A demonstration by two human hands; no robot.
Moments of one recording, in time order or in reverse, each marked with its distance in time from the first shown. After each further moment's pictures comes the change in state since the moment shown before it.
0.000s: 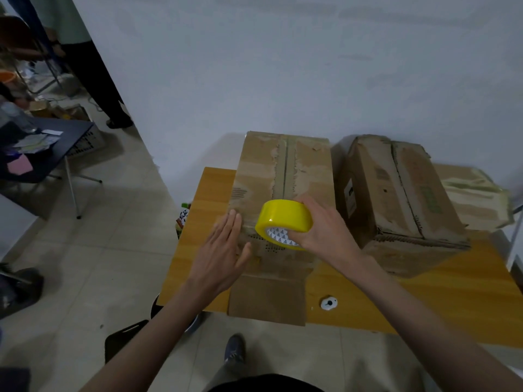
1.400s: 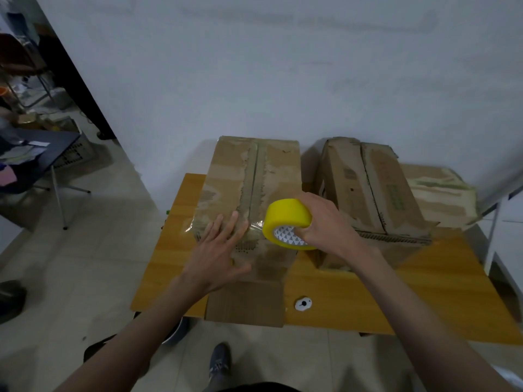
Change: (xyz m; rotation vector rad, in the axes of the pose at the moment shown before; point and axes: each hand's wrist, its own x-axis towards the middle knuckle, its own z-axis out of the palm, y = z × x) left_hand 0.021 0.054 0.029 0.148 -0.053 0.156; right_hand -0.021 0.068 -0.056 -0.038 -0.053 -0.007
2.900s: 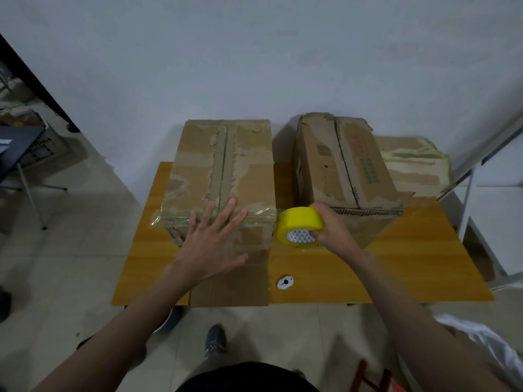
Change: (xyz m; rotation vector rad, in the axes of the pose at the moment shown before) left_hand 0.022 0.041 0.010 0.111 -0.069 0.032; right_hand -0.047 0.135 0.042 0.205 0.044 0.169
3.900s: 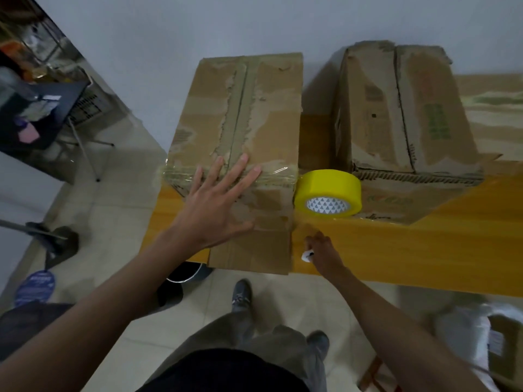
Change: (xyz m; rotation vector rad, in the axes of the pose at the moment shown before) left_hand -0.002 0.008 -0.010 0.016 -0.031 -0.031; right_hand -0.028 0.137 0.202 -0.244 -0.390 0.196
